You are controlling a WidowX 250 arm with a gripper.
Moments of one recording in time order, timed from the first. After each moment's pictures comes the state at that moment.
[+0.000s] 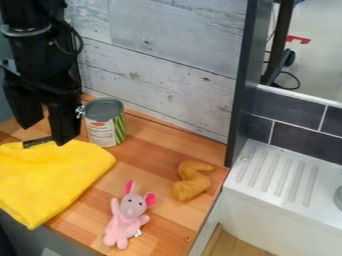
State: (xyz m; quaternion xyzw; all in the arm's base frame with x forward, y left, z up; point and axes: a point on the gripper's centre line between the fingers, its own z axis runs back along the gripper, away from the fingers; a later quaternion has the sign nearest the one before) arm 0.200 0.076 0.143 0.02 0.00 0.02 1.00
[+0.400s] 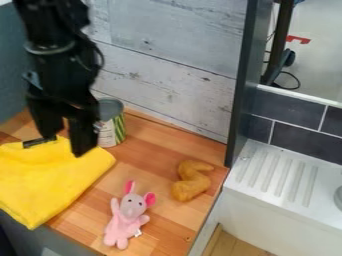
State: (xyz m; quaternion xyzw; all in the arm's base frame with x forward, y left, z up) arm 0.210 0.055 0.128 0.01 -0.01 -0.03 1.00
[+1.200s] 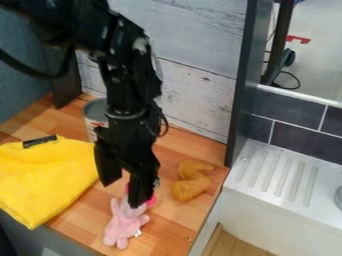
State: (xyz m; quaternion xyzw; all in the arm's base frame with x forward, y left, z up) arm 0.231 0.003 0.061 0.00 0.04 -0.09 0.99
